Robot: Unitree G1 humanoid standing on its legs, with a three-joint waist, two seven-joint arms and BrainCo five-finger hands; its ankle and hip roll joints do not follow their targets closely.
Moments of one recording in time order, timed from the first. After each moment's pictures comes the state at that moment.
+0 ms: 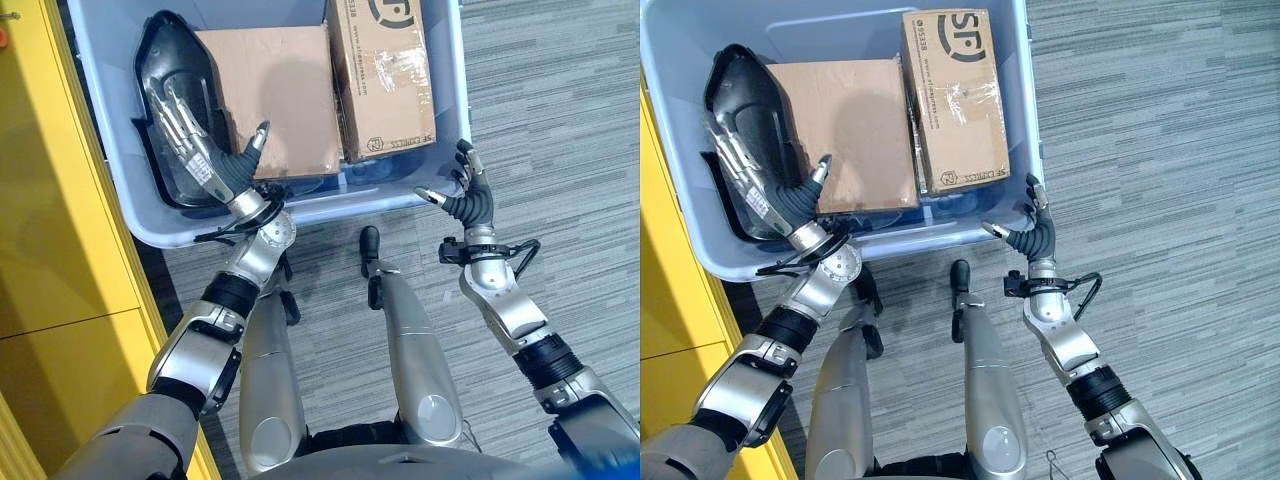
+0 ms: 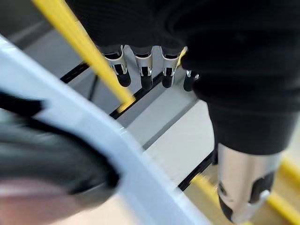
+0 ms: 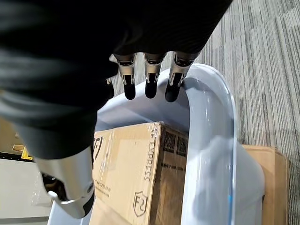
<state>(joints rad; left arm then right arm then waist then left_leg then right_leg) -0.72 0.33 -0.30 0.65 0.27 -0.16 1.29 -0.39 -0.43 0.37 0.13 0.25 -0.13 -0.51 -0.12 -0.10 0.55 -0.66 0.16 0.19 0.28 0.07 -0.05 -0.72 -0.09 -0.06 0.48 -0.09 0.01</state>
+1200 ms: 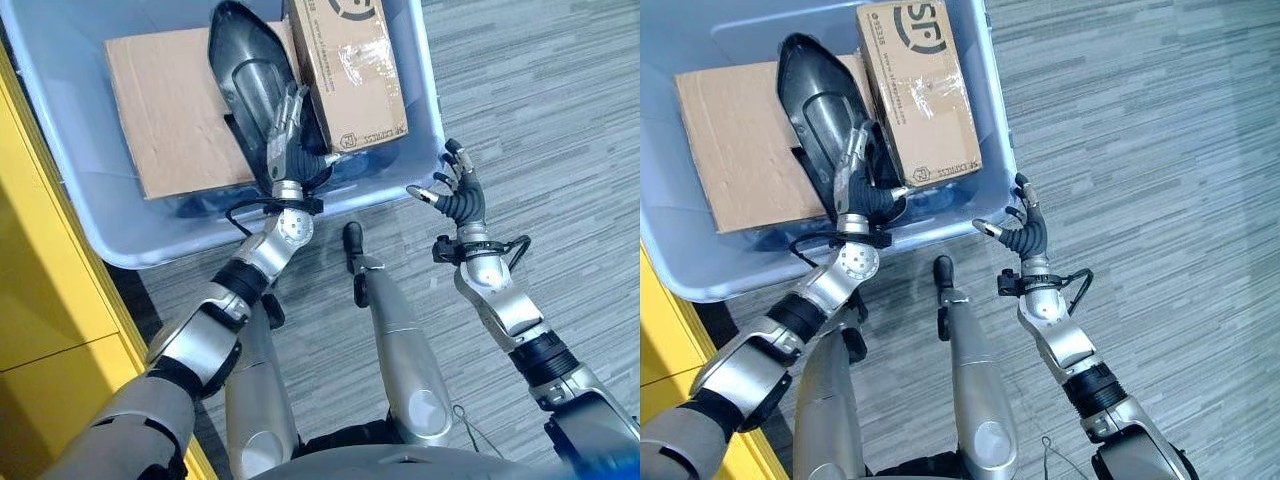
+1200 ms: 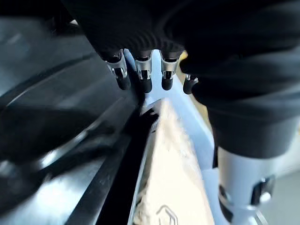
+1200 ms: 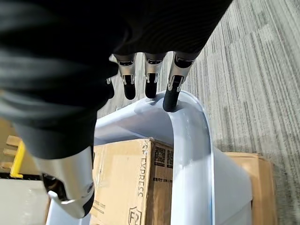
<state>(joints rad) -0.80 0.42 -0.59 0.62 0.31 -0.20 0.89 -0.37 -0.41 0.38 0.10 0.31 -0.13 -0.46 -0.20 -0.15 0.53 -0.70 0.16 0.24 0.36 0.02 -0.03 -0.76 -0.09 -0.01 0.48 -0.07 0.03</state>
